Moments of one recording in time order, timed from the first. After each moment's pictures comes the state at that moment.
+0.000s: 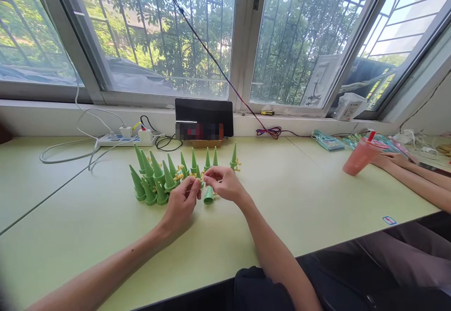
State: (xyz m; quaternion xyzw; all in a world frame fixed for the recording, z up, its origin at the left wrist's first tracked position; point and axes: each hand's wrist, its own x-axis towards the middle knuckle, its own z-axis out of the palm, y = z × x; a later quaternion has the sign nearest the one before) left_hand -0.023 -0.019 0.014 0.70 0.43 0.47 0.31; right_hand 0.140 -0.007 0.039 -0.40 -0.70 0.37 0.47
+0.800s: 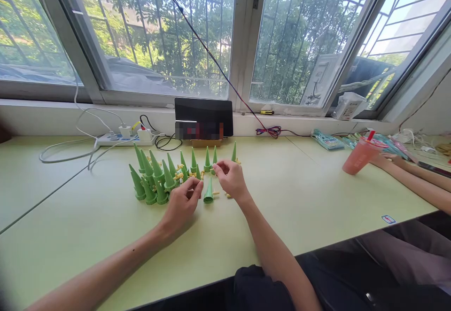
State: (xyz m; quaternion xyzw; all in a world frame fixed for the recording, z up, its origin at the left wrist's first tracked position) left_hand -0.022 -0.020 0.013 0.73 0.42 0.46 0.27; right_hand 0.145 0.000 0.035 -0.49 -0.63 0.25 0.55
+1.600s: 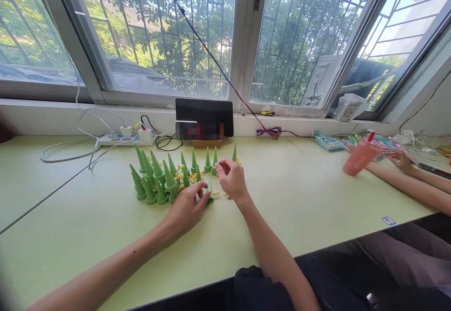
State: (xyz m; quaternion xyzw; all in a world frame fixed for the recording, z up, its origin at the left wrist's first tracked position) left_hand -0.025 -0.014 -0.001 0.81 0.47 0.32 0.17; right_hand 0.144 0.000 0.034 -0.52 -0.63 0.18 0.55
